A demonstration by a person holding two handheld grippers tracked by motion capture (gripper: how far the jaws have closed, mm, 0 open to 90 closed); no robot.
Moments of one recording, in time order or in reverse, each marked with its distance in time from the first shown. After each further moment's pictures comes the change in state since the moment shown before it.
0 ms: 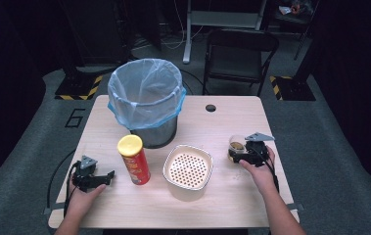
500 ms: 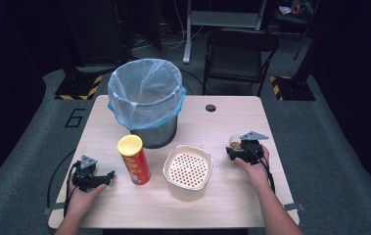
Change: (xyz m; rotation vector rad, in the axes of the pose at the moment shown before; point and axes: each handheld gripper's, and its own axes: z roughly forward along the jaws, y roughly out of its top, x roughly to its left) left arm 0.000 0.000 0.000 -0.001 -0.004 -0.010; right arm 0.002 0.000 0.020 -0.017 -0.016 -0.024
